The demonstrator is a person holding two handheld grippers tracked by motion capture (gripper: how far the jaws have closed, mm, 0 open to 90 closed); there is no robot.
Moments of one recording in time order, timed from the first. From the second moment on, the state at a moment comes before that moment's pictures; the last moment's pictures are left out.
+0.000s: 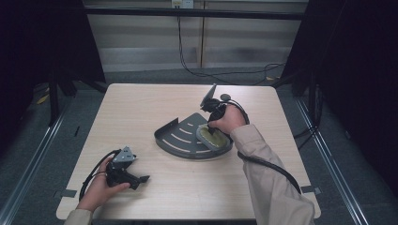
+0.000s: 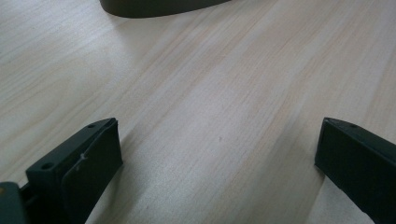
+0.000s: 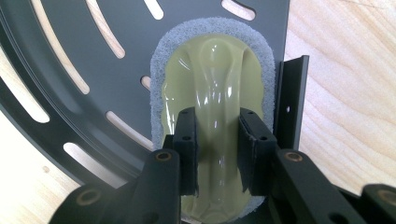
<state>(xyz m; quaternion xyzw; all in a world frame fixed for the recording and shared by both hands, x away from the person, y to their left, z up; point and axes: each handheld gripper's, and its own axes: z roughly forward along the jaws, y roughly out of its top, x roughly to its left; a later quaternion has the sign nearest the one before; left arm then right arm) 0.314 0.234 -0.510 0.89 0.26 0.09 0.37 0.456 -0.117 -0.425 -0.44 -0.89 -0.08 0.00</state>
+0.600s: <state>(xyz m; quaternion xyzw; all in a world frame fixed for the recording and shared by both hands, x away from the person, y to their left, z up) 0.314 0.234 -0.510 0.89 0.26 0.09 0.37 0.454 -0.117 -0.425 -0.44 -0.90 -0.08 -0.01</state>
